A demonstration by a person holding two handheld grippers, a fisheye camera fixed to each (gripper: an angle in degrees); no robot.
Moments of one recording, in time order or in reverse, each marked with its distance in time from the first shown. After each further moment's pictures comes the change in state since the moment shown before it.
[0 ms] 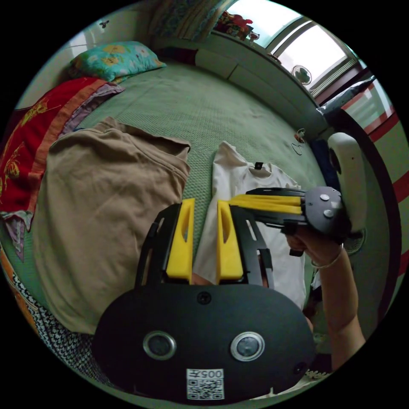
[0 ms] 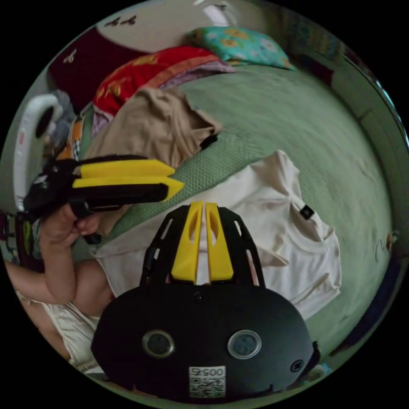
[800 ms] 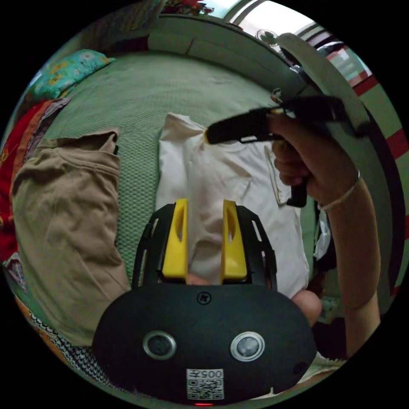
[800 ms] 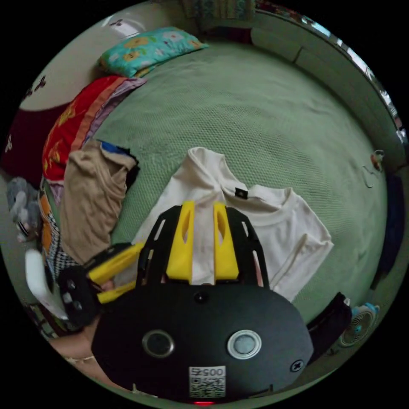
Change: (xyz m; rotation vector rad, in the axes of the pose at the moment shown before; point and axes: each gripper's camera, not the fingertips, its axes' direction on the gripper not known) left arm 0.071 -0.007 0.056 -0.174 0.011 0.230; right arm 0.081 -0.007 -0.019 -0.030 0.064 0.452
